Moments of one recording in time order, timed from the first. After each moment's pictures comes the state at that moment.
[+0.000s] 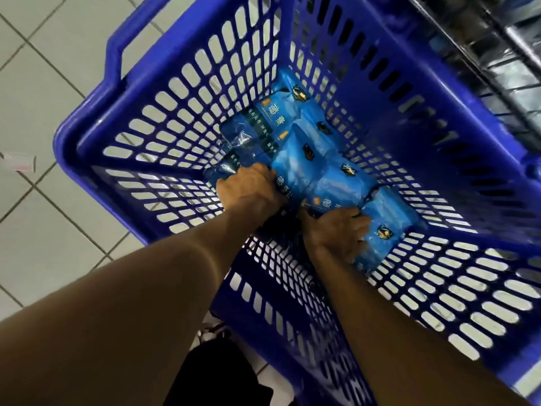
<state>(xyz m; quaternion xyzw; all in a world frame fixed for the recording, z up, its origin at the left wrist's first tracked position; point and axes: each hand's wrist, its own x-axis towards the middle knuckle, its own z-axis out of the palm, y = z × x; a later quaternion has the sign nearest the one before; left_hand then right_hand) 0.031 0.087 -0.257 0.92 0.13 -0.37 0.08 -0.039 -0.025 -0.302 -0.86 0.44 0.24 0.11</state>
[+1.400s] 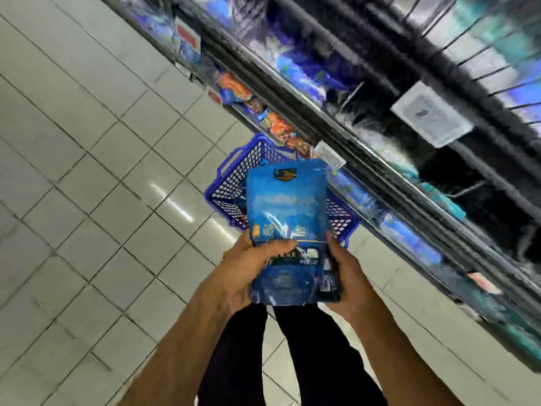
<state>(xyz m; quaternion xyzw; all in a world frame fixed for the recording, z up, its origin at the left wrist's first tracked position) -0.085 0.090 0.307 0.50 0.34 -0.37 0.71 -0.108 -0.062 0.307 -0.22 0.38 0.31 0.84</state>
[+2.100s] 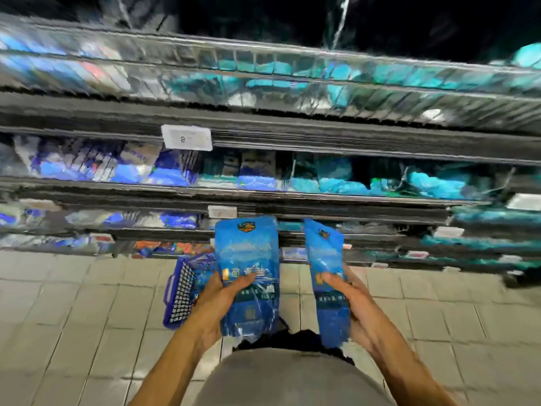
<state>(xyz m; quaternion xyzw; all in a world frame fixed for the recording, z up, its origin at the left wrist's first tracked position) -0.121 0.013 0.548 0.68 0.06 -0.44 0.58 -0.282 -0.182 0.562 -0.39 0.40 -0.06 0.82</state>
